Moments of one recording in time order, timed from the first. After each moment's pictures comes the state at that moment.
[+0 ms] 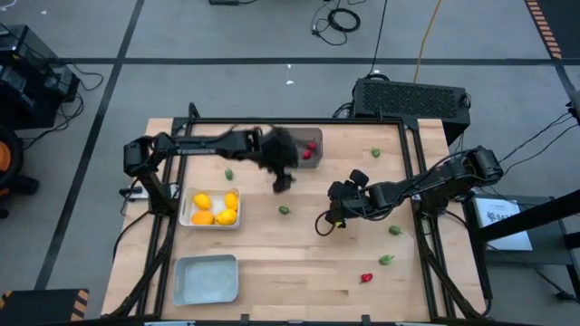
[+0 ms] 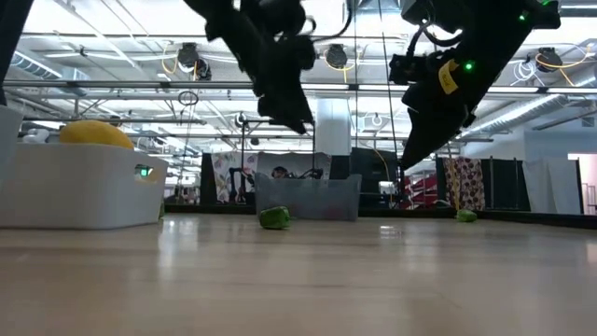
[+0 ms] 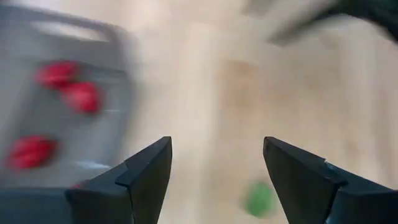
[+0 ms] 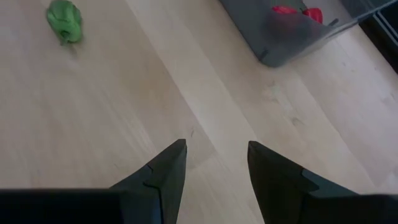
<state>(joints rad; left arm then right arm) 0.23 1.73 1.38 -0.56 0.17 0.02 0.21 1.49 0.87 -0.53 0.58 0.61</state>
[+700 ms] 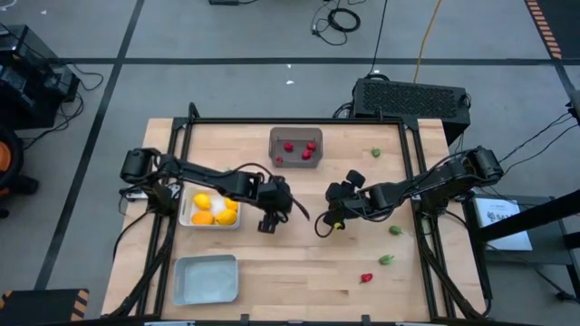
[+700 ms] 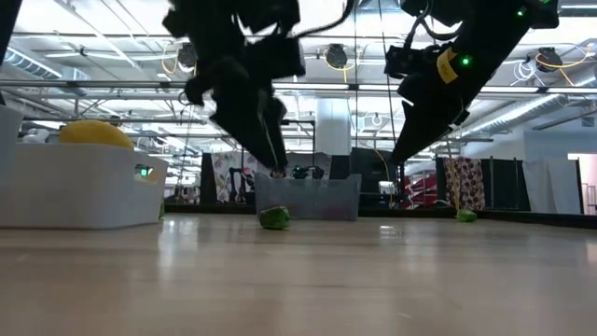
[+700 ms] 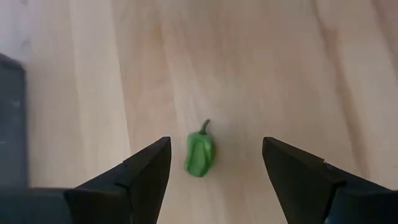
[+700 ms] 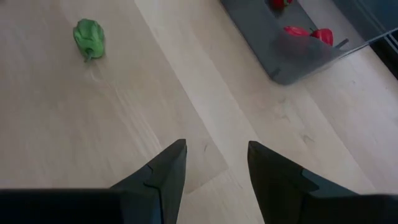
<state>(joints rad) -0.06 1.74 1.16 -0.45 -0.02 0.17 0.21 1.49 0.87 -0.46 0.58 0.56</state>
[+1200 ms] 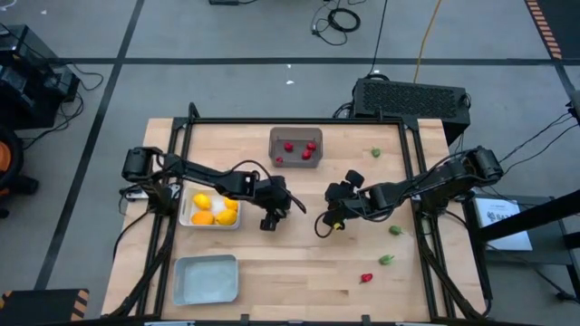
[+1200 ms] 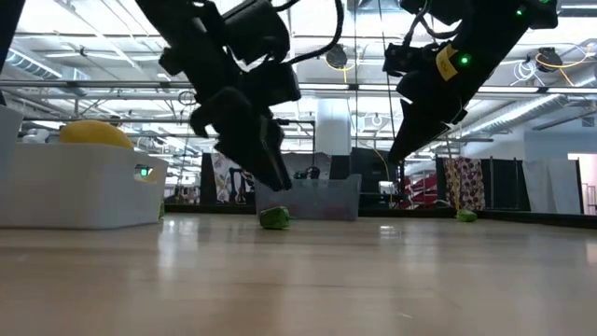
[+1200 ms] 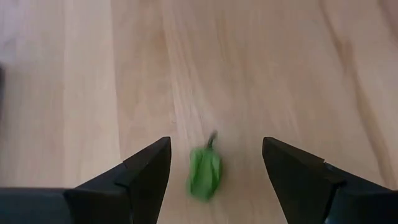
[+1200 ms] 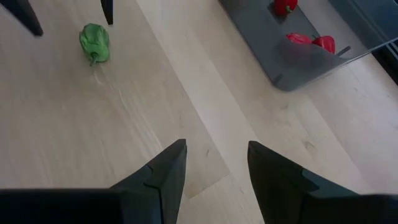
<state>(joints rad) -0.01 1.75 1.01 -0.18 0.06 0.17 0.21 1.49 0.87 -0.44 0.58 0.53</state>
